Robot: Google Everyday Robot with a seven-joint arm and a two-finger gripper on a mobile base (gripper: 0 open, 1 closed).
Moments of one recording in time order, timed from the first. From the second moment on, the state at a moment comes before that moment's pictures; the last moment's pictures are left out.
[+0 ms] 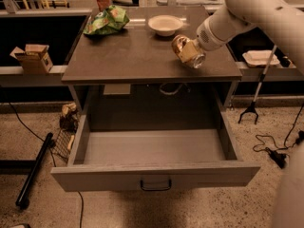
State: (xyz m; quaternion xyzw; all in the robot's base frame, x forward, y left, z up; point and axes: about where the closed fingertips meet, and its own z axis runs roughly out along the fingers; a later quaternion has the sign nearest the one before) arm 0.727 -0.134 0.861 -0.28 0.91 0.10 0.30
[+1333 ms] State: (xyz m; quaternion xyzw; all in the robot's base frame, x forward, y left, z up) arm 0.647 -0.122 0.890 -0.44 0.80 0.17 0.36
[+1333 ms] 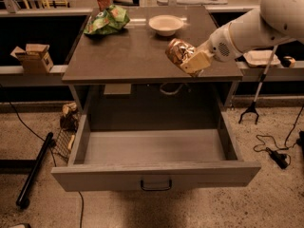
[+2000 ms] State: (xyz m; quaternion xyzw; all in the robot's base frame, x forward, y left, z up) arm 0.587 -0.130 0.847 -0.47 0.81 0.11 0.34
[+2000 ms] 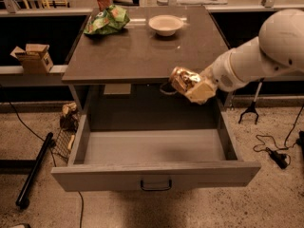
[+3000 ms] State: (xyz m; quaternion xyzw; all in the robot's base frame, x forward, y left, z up) arm 0.565 -0.097 0.728 -0.50 0.81 0.11 0.27
